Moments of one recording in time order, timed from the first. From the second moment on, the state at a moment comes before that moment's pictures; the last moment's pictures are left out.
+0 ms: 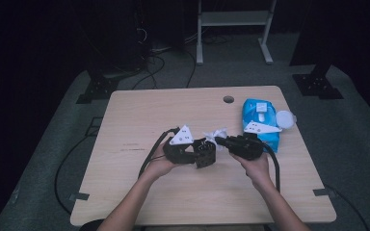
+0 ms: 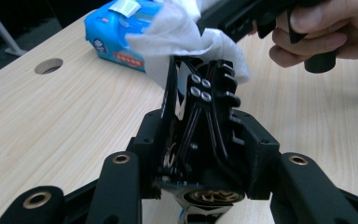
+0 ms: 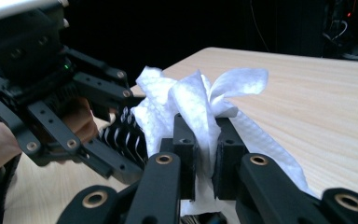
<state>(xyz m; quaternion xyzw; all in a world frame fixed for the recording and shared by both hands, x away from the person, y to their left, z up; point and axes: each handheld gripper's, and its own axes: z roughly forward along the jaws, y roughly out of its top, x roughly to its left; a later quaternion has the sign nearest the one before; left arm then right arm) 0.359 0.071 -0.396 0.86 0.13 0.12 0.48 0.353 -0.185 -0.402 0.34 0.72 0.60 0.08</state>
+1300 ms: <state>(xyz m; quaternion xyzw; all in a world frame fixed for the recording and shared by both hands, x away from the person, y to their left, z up) 0.371 0.084 -0.456 0.90 0.16 0.08 0.41 0.354 -0.147 -0.441 0.30 0.80 0.51 0.12</state>
